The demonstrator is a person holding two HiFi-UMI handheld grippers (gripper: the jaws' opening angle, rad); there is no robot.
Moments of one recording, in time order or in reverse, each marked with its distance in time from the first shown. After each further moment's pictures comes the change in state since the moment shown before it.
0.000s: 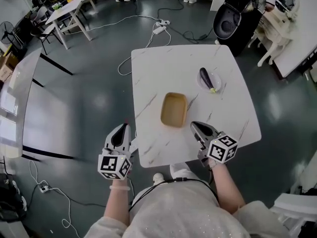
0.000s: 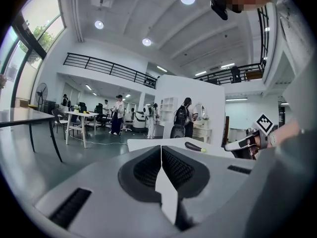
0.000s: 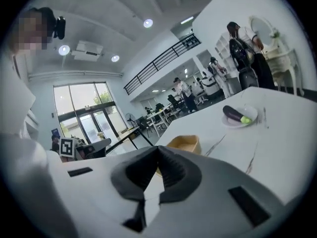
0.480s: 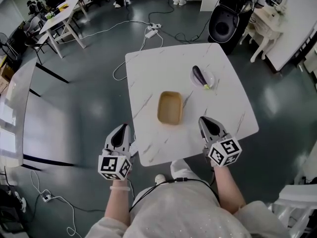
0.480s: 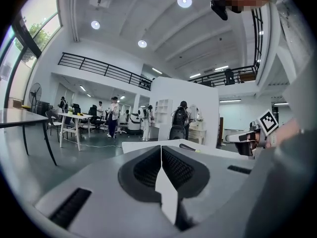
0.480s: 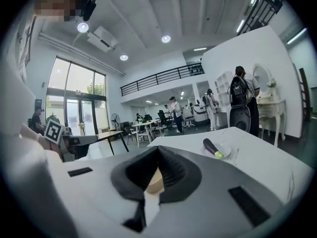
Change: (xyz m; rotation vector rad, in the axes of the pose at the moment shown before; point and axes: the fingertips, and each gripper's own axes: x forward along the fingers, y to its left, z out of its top) left arm -0.006 -0.012 0.007 0.020 -0.023 -0.064; right arm -0.050 0.000 0.032 -0.274 -0.168 -0.227
